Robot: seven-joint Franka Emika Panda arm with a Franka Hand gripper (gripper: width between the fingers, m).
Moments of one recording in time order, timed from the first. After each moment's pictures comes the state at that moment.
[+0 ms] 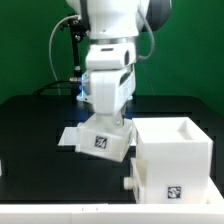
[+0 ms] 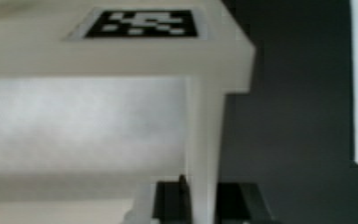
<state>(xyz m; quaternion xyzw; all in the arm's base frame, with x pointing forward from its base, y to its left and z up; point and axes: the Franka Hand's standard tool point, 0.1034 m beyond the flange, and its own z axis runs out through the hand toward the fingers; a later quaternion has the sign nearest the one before) 0.476 0.014 0.077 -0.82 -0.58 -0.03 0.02</state>
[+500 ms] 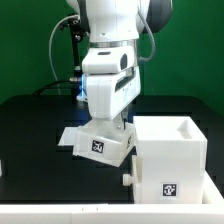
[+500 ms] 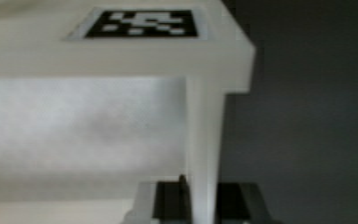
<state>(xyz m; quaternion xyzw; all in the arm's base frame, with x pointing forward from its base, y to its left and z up) 0.478 0.016 0.075 -0.81 -0.59 -0.03 0.03</state>
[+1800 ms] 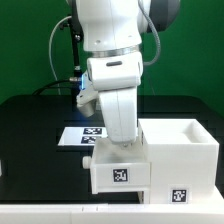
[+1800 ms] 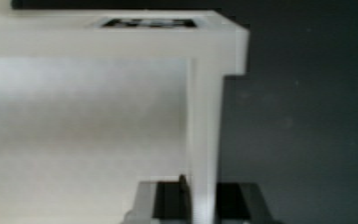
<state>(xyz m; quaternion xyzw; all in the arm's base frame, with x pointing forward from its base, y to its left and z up) 0.562 0.022 0.076 -0.72 -0.69 -0.04 0.05</state>
